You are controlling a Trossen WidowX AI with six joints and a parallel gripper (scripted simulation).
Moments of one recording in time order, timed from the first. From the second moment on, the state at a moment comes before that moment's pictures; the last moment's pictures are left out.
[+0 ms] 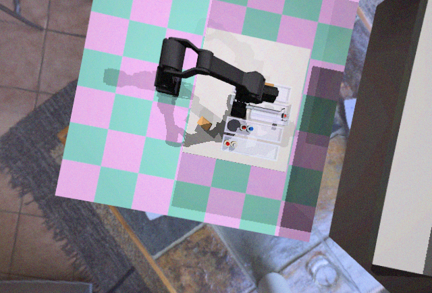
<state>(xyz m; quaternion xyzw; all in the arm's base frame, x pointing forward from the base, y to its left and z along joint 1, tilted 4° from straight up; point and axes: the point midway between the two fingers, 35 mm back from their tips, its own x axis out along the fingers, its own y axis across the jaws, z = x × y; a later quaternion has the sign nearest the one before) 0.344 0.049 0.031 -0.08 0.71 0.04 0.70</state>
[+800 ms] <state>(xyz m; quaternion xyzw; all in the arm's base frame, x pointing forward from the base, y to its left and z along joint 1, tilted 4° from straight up) 0.343 0.049 0.022 -0.08 0.71 0.04 0.70</state>
